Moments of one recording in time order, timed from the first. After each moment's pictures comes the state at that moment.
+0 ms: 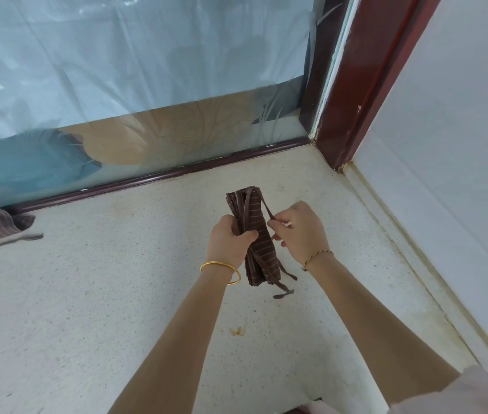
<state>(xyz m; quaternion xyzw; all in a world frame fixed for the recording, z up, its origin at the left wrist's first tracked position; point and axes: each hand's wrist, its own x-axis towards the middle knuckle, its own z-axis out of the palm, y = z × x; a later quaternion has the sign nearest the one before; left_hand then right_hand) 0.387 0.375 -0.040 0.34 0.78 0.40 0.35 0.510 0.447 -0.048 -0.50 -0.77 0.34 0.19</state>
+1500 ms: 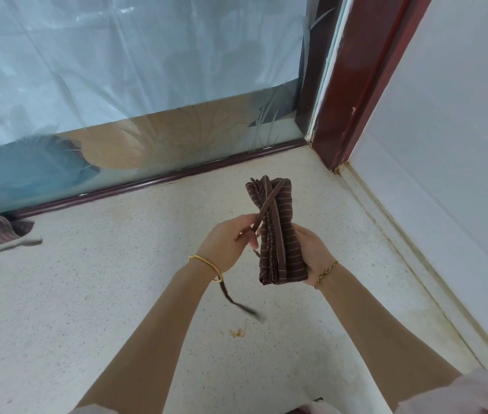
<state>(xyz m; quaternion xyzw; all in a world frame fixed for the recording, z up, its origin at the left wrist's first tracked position) 0.365 0.374 -0.035 0.62 0.68 0.26 0.29 0.529 0.430 -0.054 -0.42 -0.37 0.78 0.28</state>
